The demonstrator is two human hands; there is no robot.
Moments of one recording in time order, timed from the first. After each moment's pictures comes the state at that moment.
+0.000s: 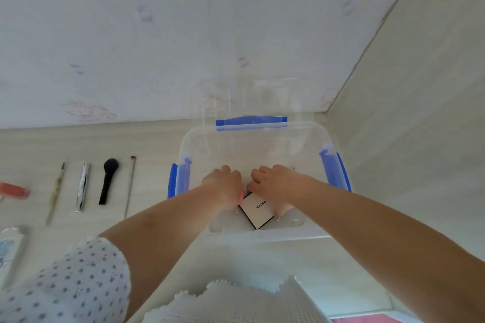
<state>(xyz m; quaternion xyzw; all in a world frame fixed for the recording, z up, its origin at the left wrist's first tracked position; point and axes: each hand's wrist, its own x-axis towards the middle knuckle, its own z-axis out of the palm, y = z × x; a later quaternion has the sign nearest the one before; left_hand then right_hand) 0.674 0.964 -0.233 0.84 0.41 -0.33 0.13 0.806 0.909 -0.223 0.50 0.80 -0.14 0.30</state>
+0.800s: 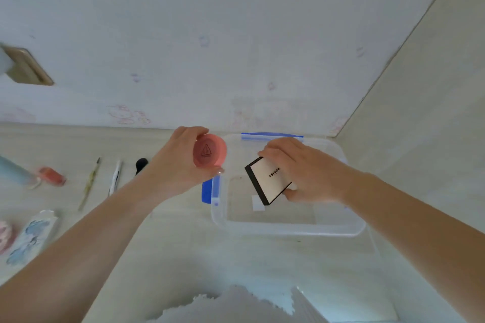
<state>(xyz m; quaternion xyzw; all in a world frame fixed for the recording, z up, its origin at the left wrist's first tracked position) 0.540 0.973 -0.110 0.81 0.47 0.19 0.31 0.791 0.881 -0.105 0.54 0.84 -0.03 0.01</state>
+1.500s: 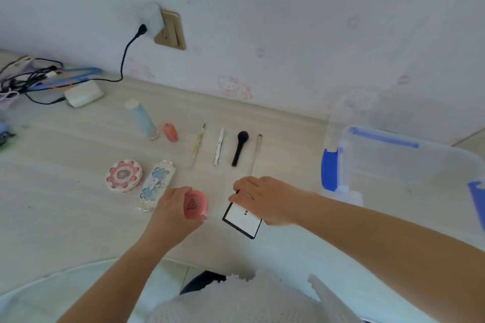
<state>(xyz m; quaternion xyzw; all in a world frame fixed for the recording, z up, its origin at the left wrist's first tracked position) 0.291 0.917 -0.236 0.65 0.68 0.11 0.32 0.532 0.939 -0.197 0.31 0.93 -0.06 0.18</state>
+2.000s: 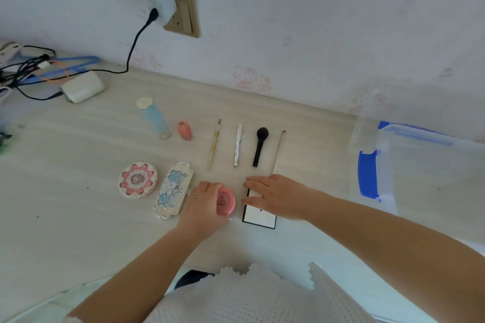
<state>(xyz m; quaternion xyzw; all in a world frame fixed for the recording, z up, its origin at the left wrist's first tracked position) 0.289 0.958 -0.271 0.73 0.62 0.02 0.29 0.510 0.973 -0.255 0.29 0.94 -0.04 0.20</state>
